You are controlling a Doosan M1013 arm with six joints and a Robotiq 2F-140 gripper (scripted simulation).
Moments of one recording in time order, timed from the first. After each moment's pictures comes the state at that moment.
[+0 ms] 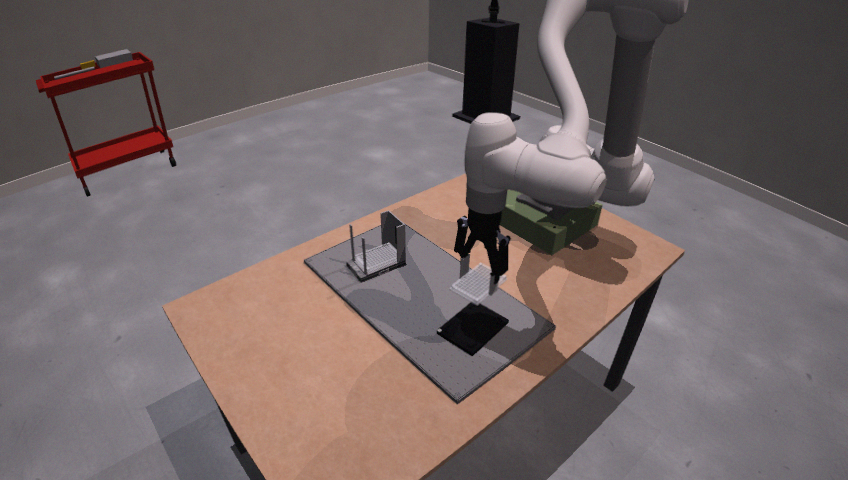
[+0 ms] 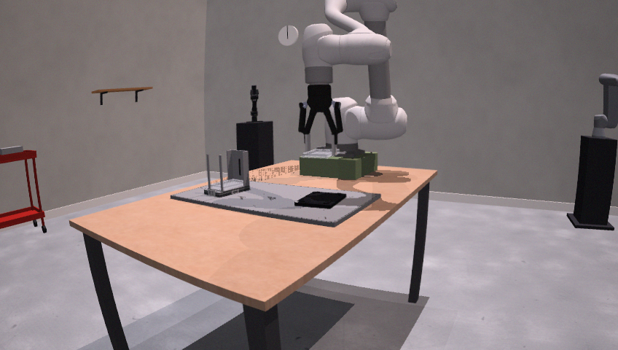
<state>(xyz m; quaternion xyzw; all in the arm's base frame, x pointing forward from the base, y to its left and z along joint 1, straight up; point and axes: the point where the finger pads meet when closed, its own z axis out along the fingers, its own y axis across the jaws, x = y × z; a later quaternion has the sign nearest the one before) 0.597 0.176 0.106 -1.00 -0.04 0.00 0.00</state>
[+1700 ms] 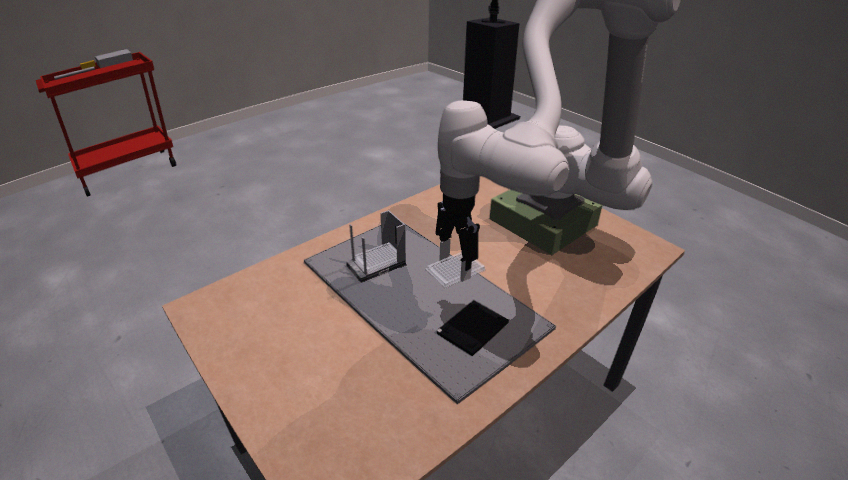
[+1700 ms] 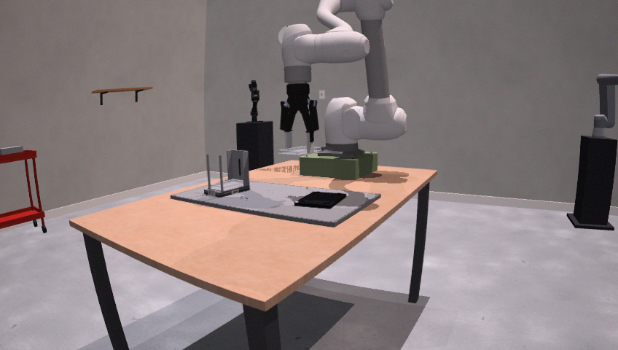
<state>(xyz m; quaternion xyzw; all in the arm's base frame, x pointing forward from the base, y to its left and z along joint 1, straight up) 0.604 0.102 0.113 -1.00 0.09 0.00 0.00</state>
